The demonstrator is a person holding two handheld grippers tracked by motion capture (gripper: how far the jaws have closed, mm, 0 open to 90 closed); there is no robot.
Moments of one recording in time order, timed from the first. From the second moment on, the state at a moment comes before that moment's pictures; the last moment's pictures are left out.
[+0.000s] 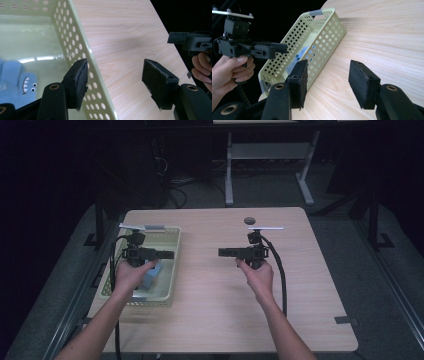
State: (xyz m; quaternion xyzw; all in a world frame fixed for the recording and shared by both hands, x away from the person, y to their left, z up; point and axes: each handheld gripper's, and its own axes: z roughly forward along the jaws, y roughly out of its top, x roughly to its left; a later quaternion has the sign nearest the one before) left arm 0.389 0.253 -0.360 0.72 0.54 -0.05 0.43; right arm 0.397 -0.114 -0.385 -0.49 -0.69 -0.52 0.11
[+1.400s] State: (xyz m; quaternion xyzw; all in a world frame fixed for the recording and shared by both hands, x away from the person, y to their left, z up) left arm 0.379 0.190 -0.362 0.74 0.49 -0.08 0.46; right arm 0.378 -0.195 -0.400 -0.54 -0.65 -0.53 0.08
